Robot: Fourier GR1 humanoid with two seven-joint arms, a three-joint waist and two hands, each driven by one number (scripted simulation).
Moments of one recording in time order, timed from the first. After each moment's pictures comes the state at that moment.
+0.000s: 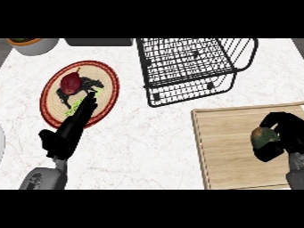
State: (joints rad) left arm -0.12 0.16 -0.10 -1.35 0.07 -0.07 -0.10; right arm -0.12 -0.45 0.14 -1.52 0.76 0.11 0.68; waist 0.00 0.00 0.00
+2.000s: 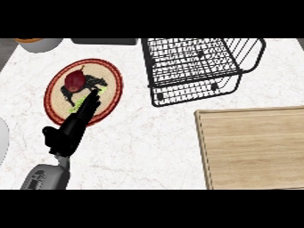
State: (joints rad) left arm -0.14 0.14 -0.09 -1.35 0.05 -0.09 -0.08; right arm -1.28 -0.53 -0.13 -0.64 0.39 0.42 -0.02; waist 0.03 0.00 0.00
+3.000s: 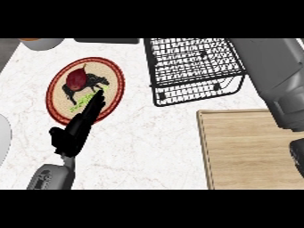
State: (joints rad) left arm -0.14 0.11 -0.10 -1.35 0.02 -0.09 -0.08; right arm -1.47 -0.22 -0.11 -0.34 0.47 0.25 0.00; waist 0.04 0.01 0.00
